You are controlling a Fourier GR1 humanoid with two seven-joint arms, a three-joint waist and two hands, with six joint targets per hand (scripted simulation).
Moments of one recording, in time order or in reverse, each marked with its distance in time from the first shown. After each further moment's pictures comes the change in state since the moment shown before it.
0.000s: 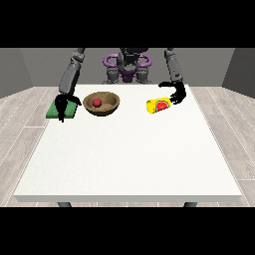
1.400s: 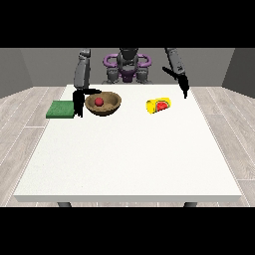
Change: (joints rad) left arm 0.075 0.059 0.123 0.143 0.164 -0.121 -0.018; right arm -0.093 0.289 0.146 0.042 0.035 -0.164 0.203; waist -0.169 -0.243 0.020
